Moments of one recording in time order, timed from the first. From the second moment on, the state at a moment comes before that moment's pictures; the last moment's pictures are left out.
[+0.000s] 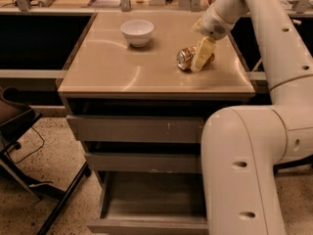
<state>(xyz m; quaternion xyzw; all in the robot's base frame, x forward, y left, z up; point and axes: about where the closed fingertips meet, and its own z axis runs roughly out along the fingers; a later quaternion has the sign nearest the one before) 0.747 -0.138 0.859 -0.65 0.71 0.11 0.24</state>
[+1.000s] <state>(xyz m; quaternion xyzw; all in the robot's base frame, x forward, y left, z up) 0.757 -0.131 0.802 -0.64 0.72 0.14 0.21</state>
